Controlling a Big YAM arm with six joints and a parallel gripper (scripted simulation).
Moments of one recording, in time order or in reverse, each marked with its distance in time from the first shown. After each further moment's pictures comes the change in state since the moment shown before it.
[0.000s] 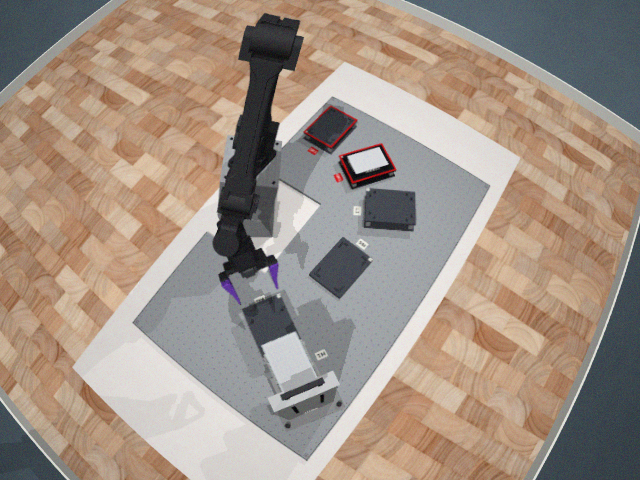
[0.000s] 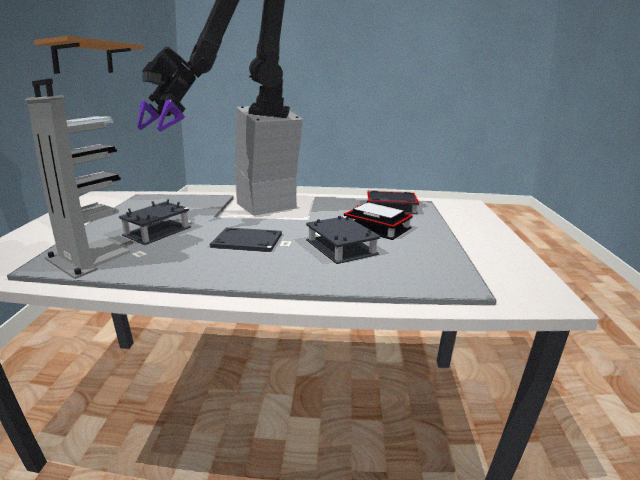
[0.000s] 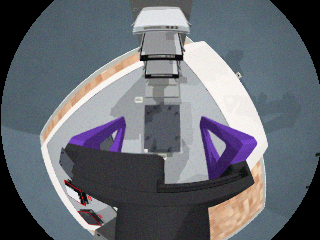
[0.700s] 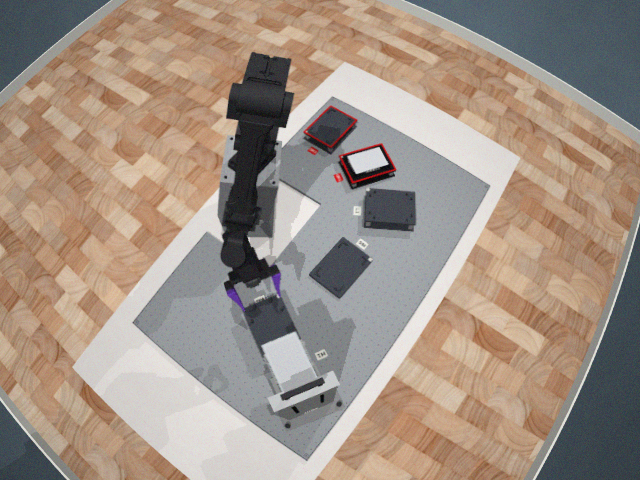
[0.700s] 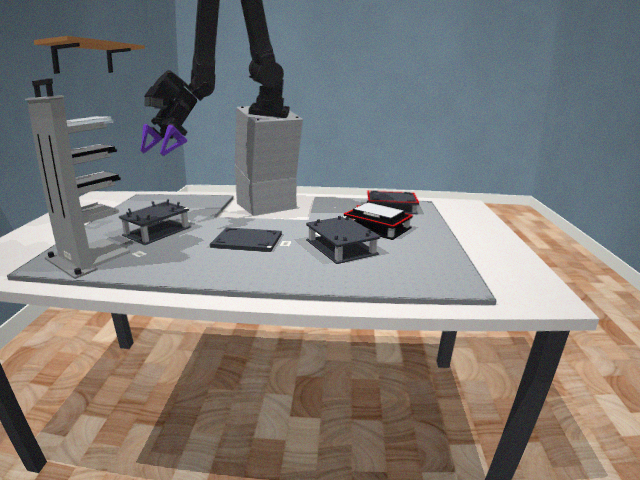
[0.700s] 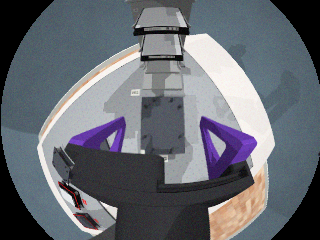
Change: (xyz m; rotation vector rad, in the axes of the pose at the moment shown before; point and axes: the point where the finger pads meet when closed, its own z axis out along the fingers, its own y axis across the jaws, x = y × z) arm 0.049 0.001 0.045 -0.002 0.009 0.005
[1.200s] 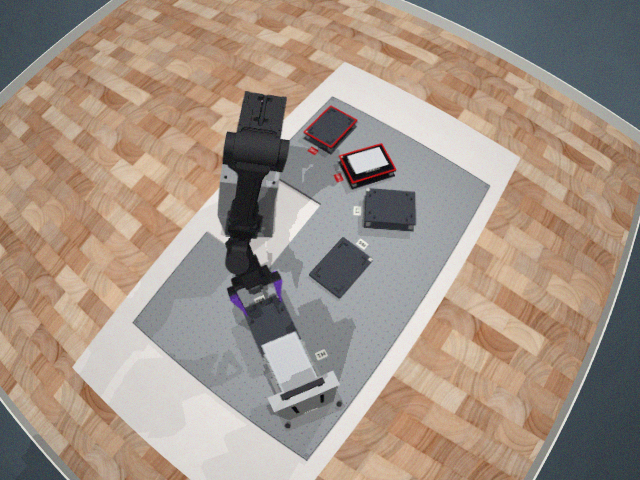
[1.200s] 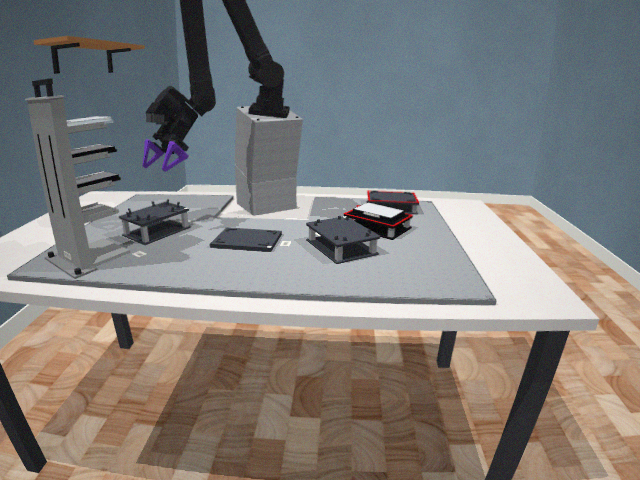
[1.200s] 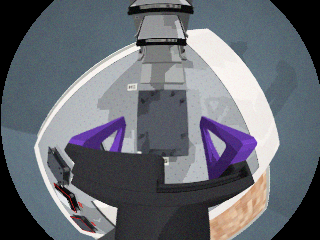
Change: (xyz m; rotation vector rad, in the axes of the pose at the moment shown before) arm 0.032 0.000 0.031 0.000 0.003 0.002
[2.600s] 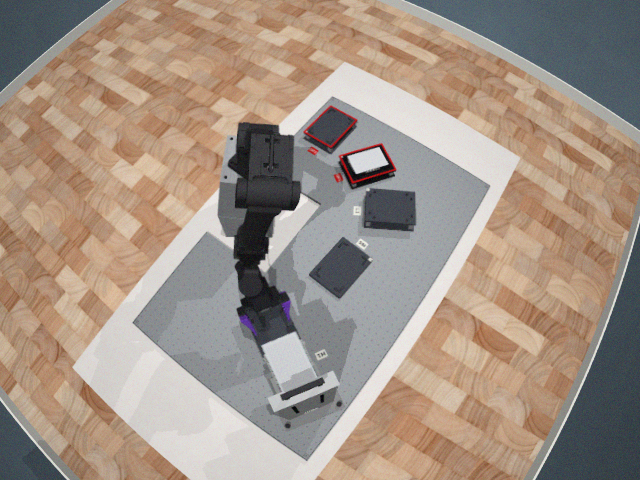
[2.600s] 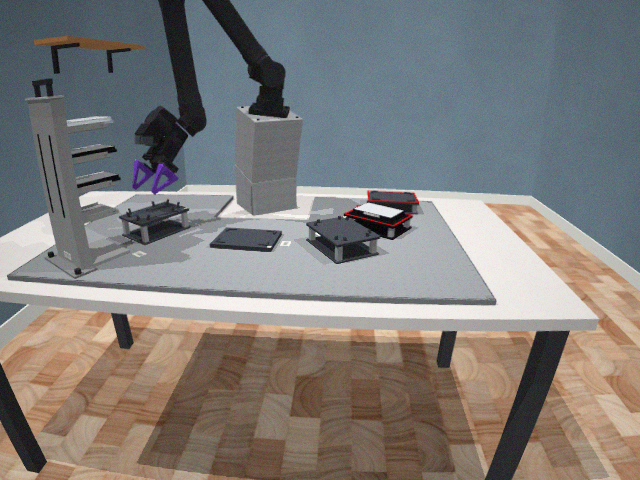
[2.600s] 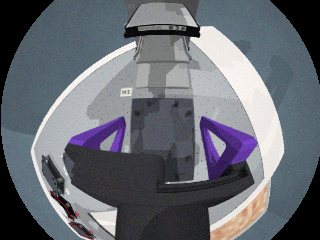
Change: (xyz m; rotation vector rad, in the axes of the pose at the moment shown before) arm 0.008 0.001 0.068 -0.002 -0.002 -0.008
